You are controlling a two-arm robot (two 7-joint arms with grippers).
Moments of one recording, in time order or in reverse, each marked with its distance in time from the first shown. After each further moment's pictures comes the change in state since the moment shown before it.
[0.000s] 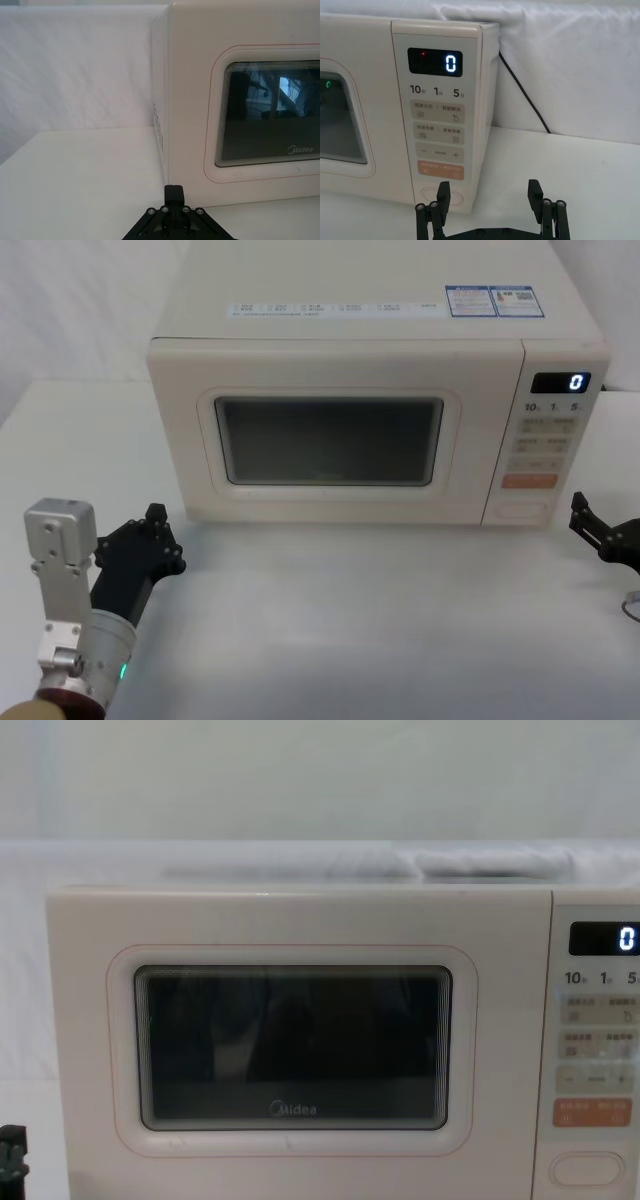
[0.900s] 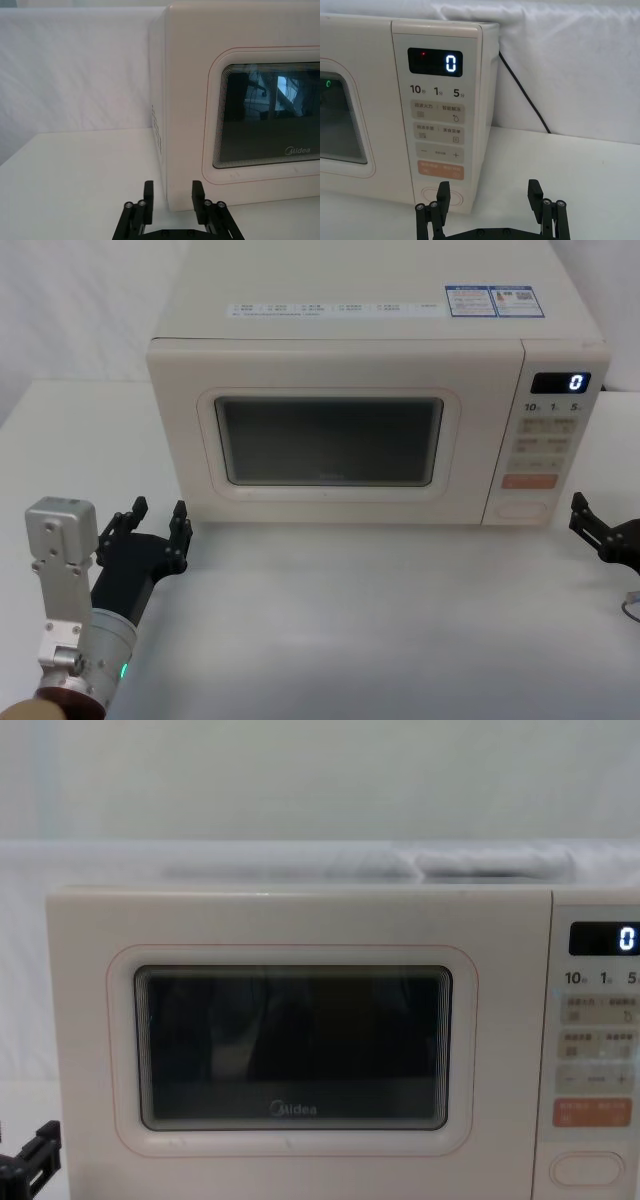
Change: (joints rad) left arm -0.002 0.007 0.005 -0.003 -0.004 -0.001 -0.002; right arm 0.000 0.000 0.000 0.000 0.000 0.000 0.000
